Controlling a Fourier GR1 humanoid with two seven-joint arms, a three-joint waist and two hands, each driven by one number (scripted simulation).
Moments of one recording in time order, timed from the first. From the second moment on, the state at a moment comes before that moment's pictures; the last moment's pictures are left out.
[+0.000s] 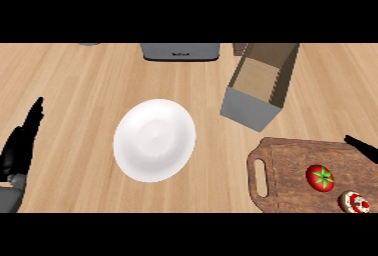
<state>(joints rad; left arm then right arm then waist) -0.12 0.57 -0.12 -1.26 0.06 0.32 0.03 0.08 -0.80 0.05 -1.34 0.35 0.27 -0.33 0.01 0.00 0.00</state>
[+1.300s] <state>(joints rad) -0.11 0.47 0.05 -1.31 -0.09 0.20 0.07 0.03 -0.59 0.02 -1.48 0.56 0.46 -0.21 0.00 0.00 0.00</state>
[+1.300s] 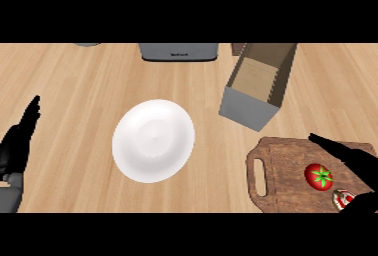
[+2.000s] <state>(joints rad) -0.11 0.43 0.12 -1.30 -0.15 0.14 0.05 0.03 -0.48 0.04 -1.50 0.71 0.51 -0.08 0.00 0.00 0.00</state>
